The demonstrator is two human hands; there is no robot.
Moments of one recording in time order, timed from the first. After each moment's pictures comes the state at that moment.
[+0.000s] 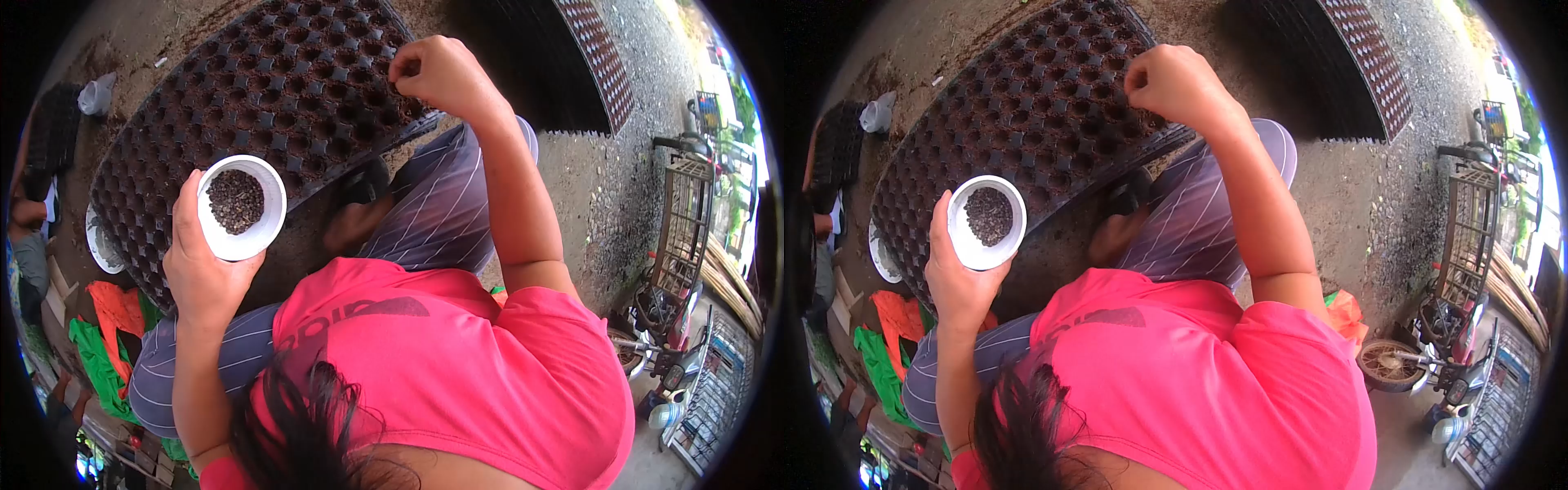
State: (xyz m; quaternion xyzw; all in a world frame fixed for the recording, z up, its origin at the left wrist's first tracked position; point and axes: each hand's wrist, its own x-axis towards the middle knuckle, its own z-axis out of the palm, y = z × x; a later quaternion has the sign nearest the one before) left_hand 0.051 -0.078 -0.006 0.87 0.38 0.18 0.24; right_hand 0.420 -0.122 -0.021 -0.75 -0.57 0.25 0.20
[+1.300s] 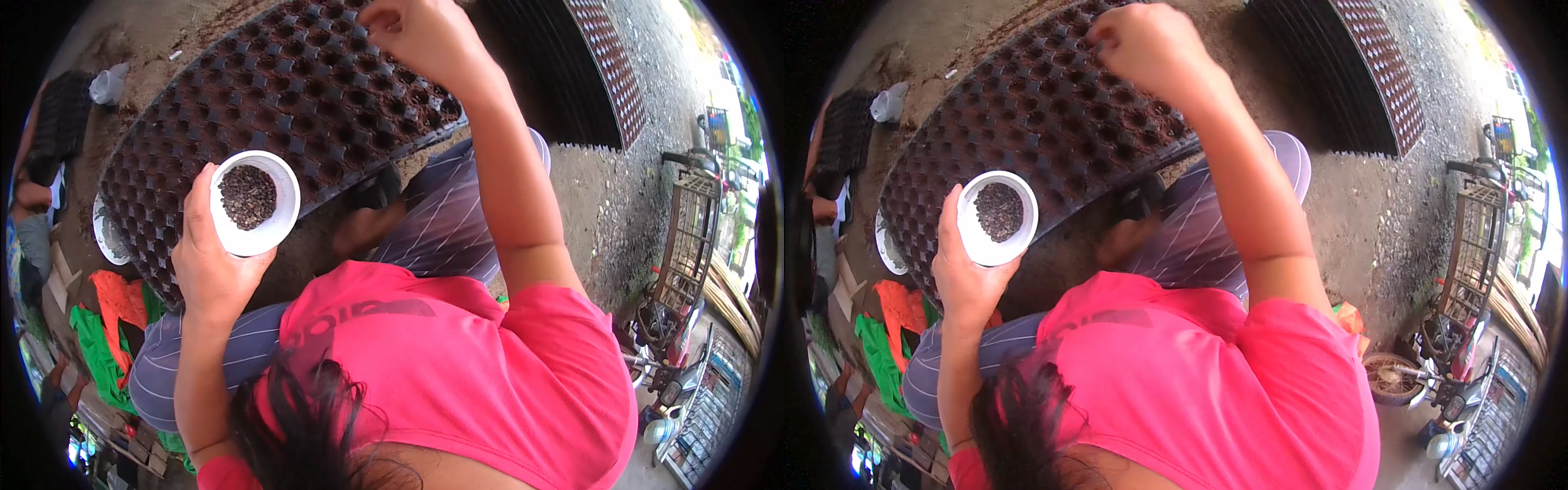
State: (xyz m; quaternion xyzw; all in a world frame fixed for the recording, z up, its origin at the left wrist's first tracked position) left_hand 0.056 -0.072 -0.007 0.87 0.39 0.19 0.24; right_hand 0.390 -0.061 0.000 -0.70 -0.63 0.15 0.31
